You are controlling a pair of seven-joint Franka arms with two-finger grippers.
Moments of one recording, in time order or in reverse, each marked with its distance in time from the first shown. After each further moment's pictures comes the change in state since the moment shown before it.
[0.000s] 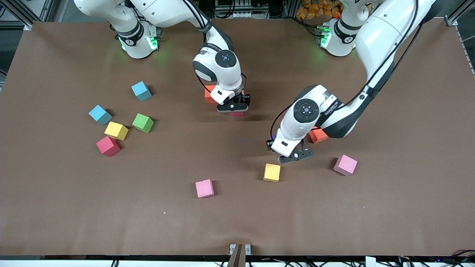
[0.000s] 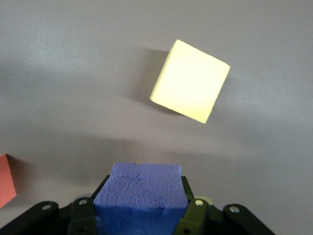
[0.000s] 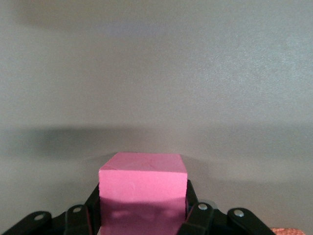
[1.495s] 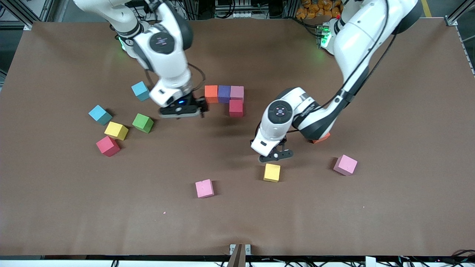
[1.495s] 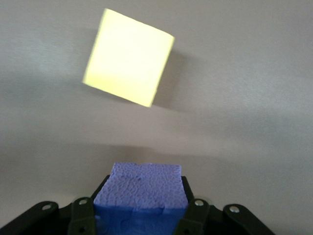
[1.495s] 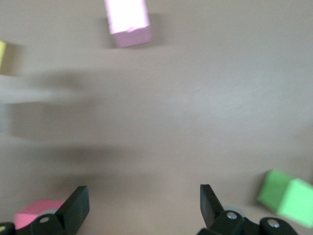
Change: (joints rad) left arm -0.268 0.091 0.176 0.171 -0.037 -0.035 0.000; right arm -0.402 -0.433 0.031 -0.131 0.019 -0.244 -0.456
